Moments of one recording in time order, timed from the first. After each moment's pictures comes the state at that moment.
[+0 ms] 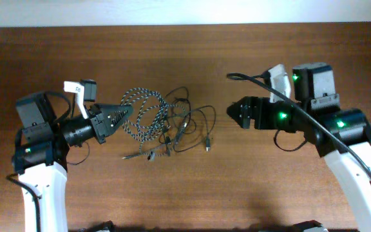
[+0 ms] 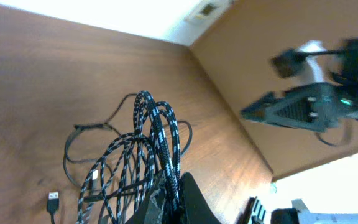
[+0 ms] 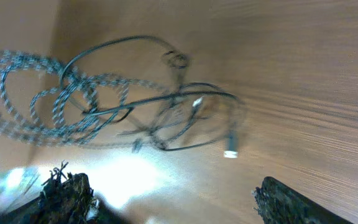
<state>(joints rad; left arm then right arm) 0.33 1.17 0.98 -0.64 1.26 0.09 0.23 1.28 1.31 -0.94 -0.55 0.32</state>
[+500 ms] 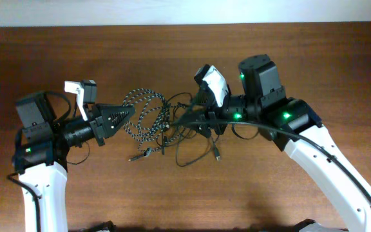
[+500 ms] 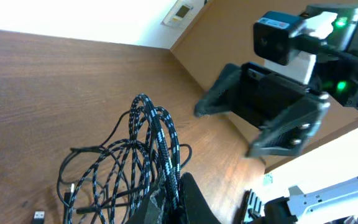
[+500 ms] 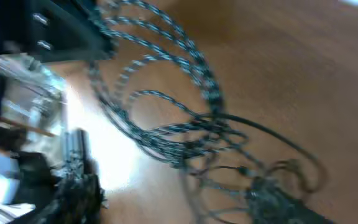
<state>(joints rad) 0.33 1.17 0.98 -0.63 1.34 0.15 0.49 1.44 1.31 -0.55 -0.73 -0.10</state>
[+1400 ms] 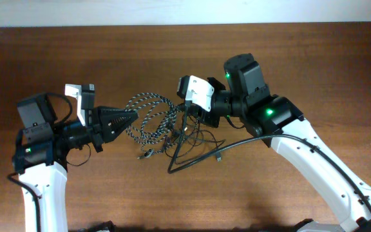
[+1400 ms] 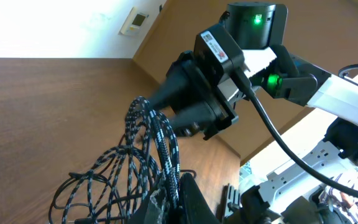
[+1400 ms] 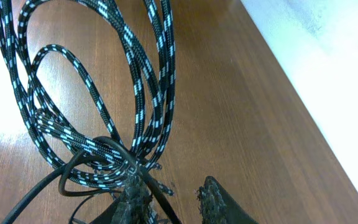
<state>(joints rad) 0.33 1.17 0.98 -0.67 1.51 0.27 0.53 1.51 1.31 -0.43 -0.60 -0.65</state>
